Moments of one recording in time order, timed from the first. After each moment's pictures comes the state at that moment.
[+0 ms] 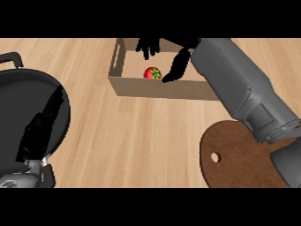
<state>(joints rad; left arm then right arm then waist) -0.06 0.24 -0.04 -1.55 -0.14 0.09 0.11 -1.37 -0.16 0.35 -0.27 0.42 0.31 -0.64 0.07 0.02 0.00</state>
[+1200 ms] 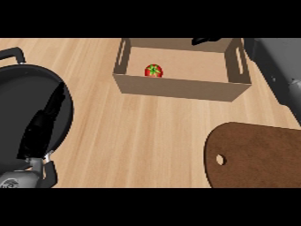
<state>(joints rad) -0.08 0.23 -0.04 -1.56 -0.15 0.08 0.09 -1.45 -0.34 -0.12 -0.05 0.01 0.43 -0.51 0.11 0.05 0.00</state>
